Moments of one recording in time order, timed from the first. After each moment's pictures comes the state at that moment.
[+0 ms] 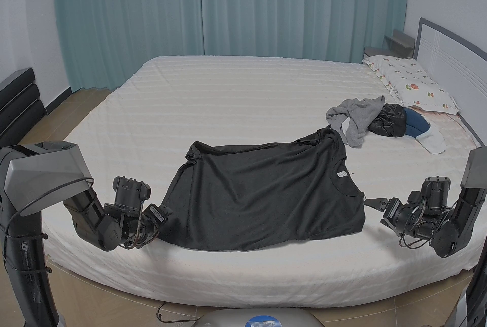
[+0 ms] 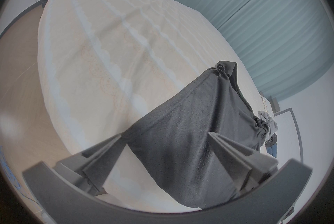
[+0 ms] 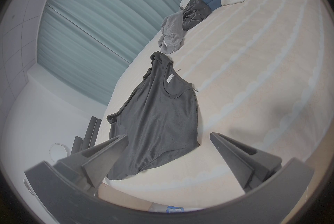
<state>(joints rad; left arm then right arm) -0.23 2.24 -0.71 -0.71 0.08 -0.99 0.02 2.12 -0.33 -1.26 0.28 0.73</state>
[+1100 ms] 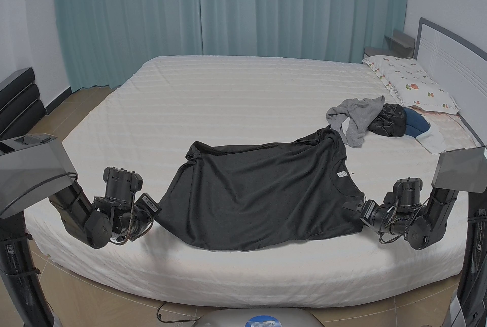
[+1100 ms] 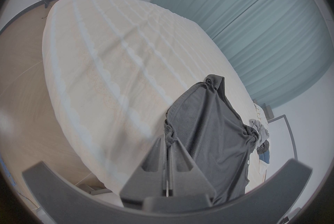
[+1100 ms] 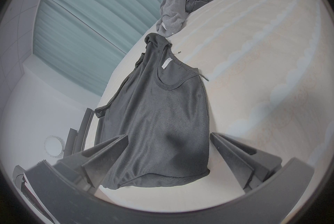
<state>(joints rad) -0.23 2.13 -0.67 -0.71 0.12 -1.00 0.08 2.35 -0.59 -1.17 0.26 0.70</state>
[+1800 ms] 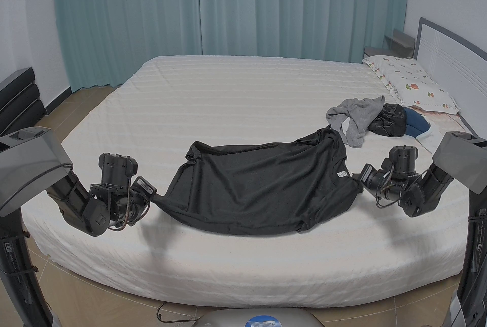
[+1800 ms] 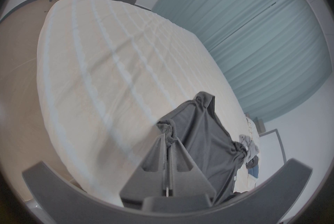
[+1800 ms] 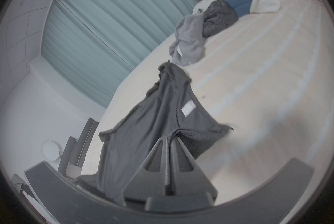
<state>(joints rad) -0.19 2.12 -0.76 -0.71 0.13 -1.05 0.06 2.35 -0.95 -0.95 0.21 0.68</state>
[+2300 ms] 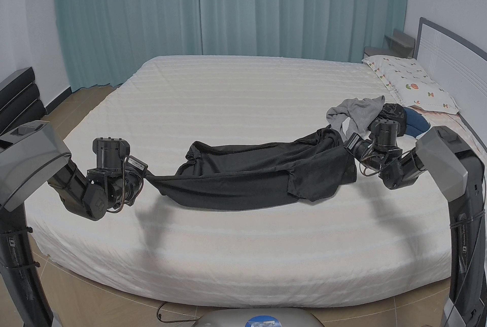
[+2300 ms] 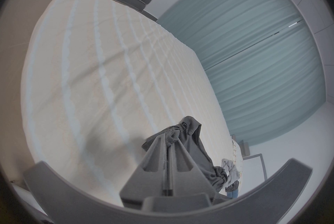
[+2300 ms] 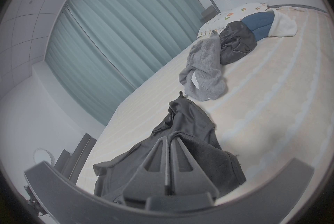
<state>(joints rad) -0.13 2.17 -0.90 -0.75 0.13 -1.17 0.09 2.53 -1.49 -0.76 0.06 0.69</state>
